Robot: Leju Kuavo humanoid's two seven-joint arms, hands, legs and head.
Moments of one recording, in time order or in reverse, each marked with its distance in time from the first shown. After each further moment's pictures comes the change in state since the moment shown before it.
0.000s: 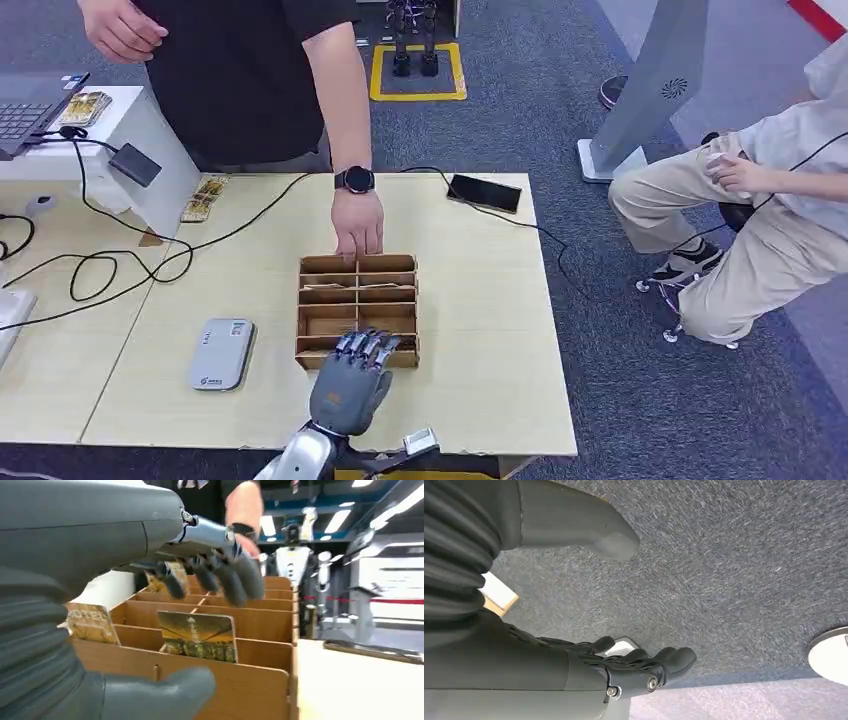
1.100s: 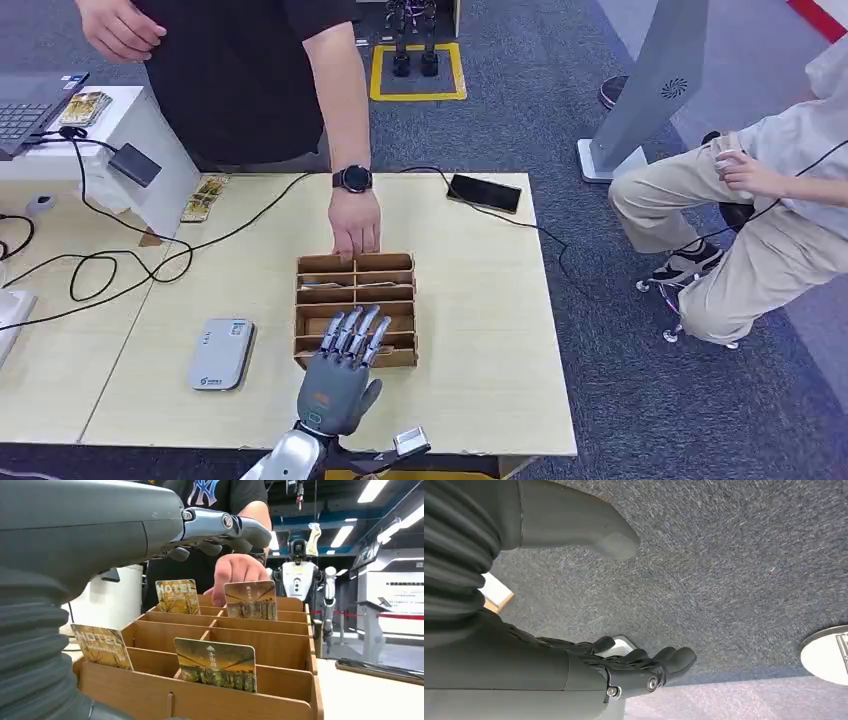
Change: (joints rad) left arm 0.003 0.085 -0.089 -0.100 0.000 0.000 0.083; right arm -0.001 0.000 0.000 0.000 0.012 0.000 -0.011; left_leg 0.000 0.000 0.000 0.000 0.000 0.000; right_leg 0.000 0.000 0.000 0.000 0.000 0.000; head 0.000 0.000
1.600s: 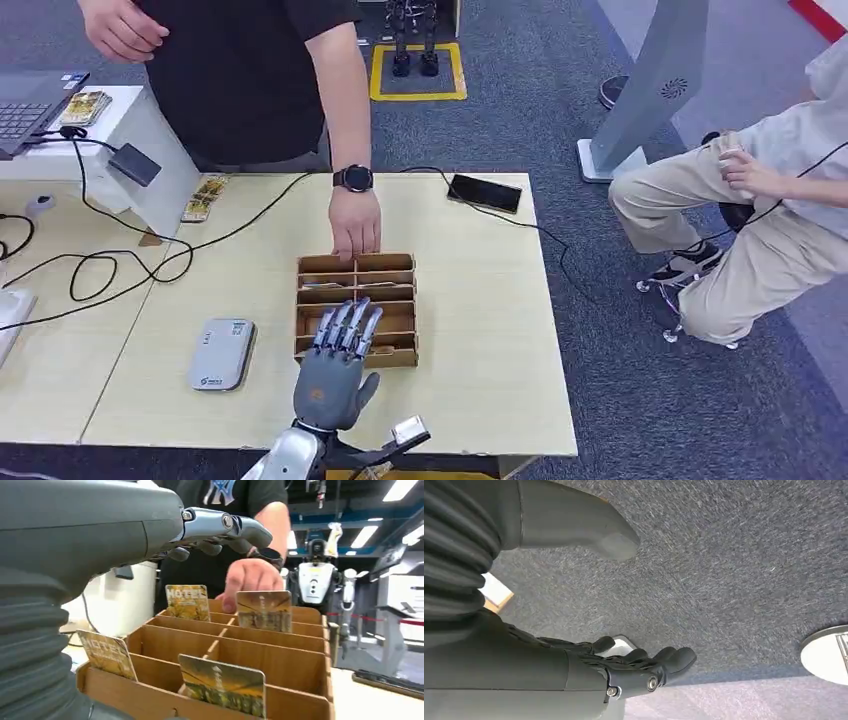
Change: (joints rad) left arm 0.012 -0.020 0.032 -0.021 0.000 0.000 0.000; right arm 0.000 0.000 0.000 0.000 0.000 0.000 0.000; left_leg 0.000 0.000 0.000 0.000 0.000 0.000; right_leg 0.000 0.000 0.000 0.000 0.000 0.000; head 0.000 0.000
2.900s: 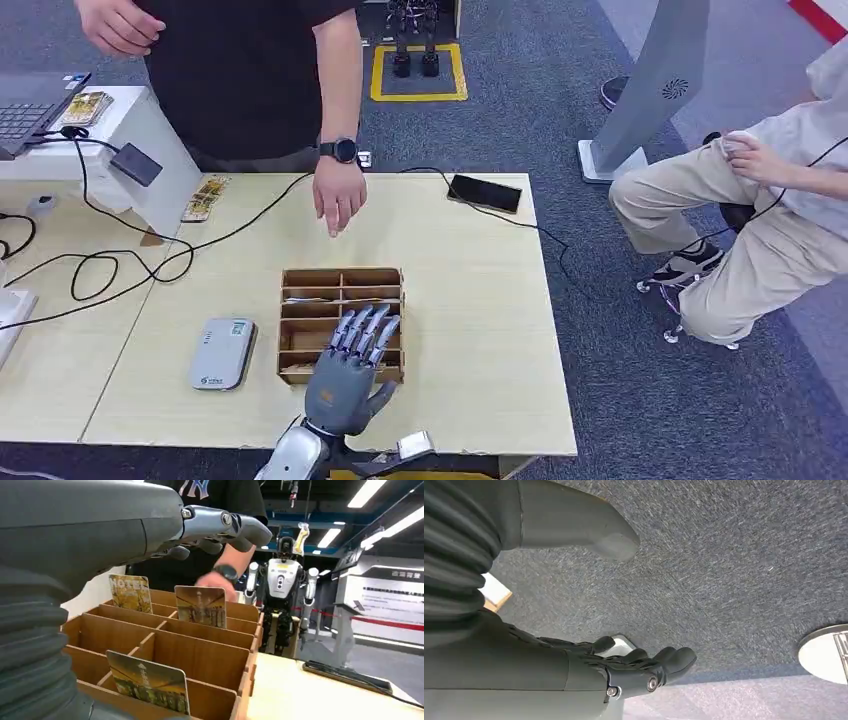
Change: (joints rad) left arm 0.077 -0.193 0.313 0.009 0.025 0.002 -0.484; right arm 0.000 0.000 0.000 -0.003 0.003 0.000 -0.002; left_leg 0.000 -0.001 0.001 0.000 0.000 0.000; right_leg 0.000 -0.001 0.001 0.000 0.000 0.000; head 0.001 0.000
